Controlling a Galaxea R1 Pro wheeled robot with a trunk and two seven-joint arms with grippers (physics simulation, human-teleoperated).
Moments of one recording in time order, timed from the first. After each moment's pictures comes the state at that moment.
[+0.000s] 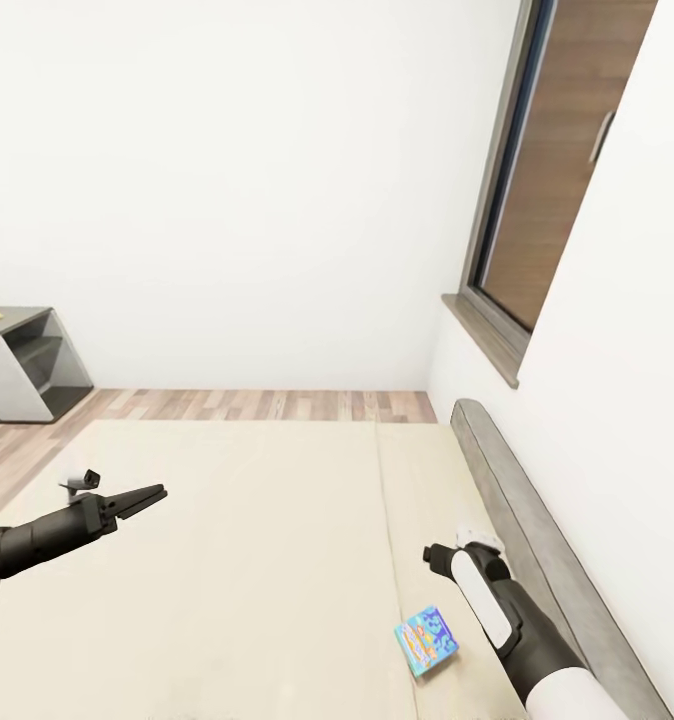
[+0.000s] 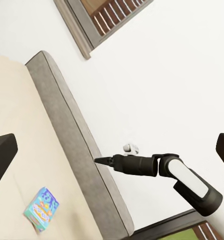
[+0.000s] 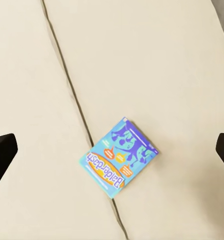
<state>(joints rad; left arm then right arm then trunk) -0.46 0.27 0.55 -1.28 0.01 0.99 -1.56 -0.50 -0.02 0.18 -0.97 -0.62 0.62 -0.55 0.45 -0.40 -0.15</state>
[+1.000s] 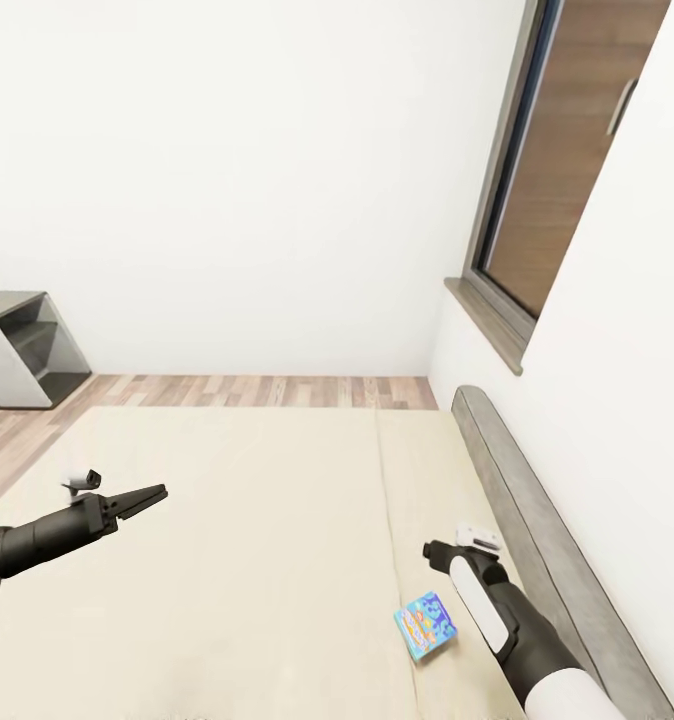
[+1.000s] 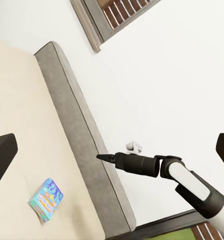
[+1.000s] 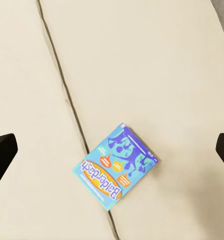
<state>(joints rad) -0.46 0.26 0.54 -1.28 0.01 0.99 -1.55 -0.50 -0.01 0.18 -0.94 -0.56 0.53 -0.50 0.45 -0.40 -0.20</state>
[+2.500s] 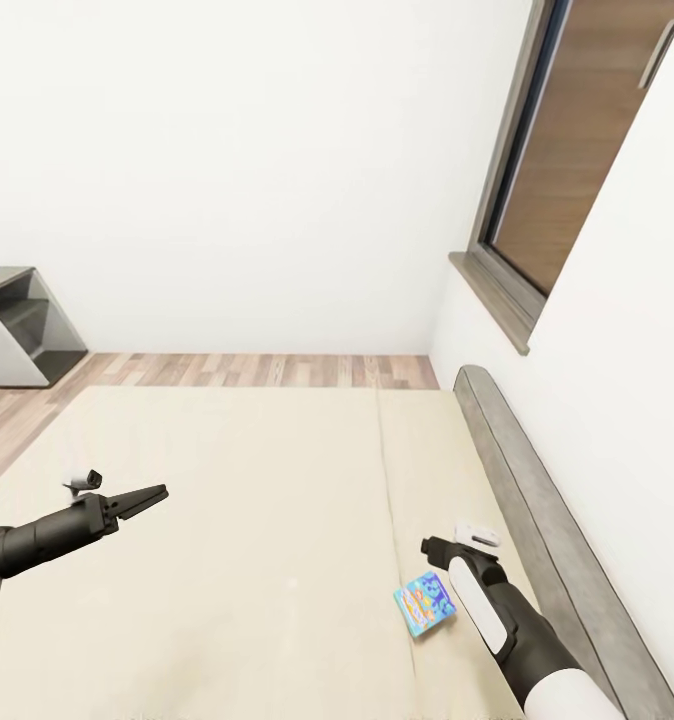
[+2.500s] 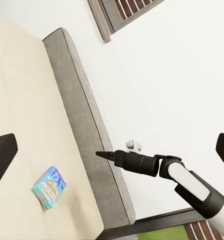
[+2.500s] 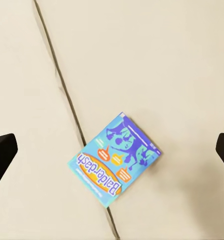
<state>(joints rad) -0.46 0.26 0.54 -1.28 0.01 0.99 -1.55 -0.50 -0.01 0.19 -0.94 -0.56 0.48 -0.49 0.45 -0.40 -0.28</state>
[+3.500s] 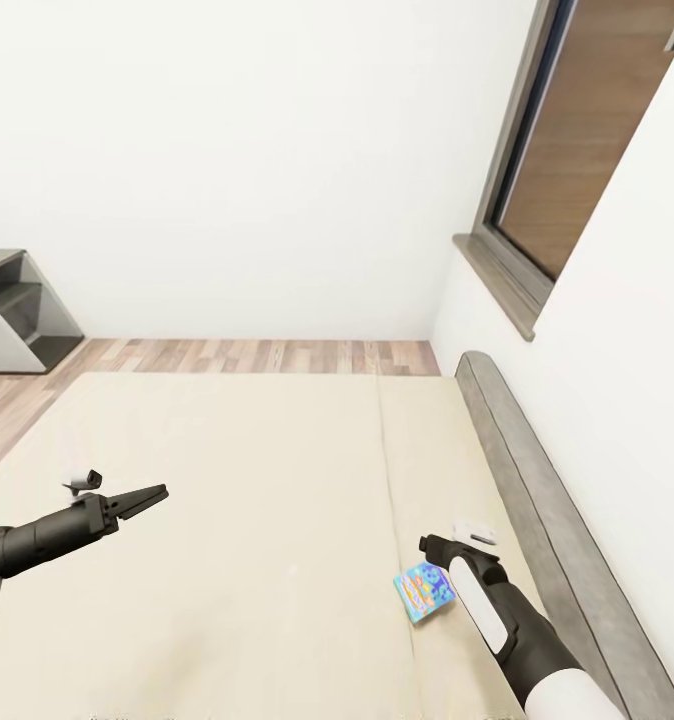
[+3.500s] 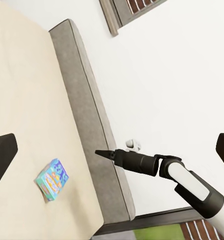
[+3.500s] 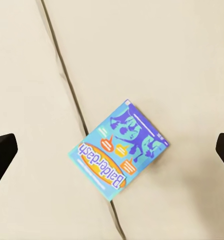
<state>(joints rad) -0.46 0.26 0.54 -1.28 0.01 0.99 -1.55 -0.50 -0.02 0.19 -0.94 -0.56 0.47 -0.45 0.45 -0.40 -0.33</state>
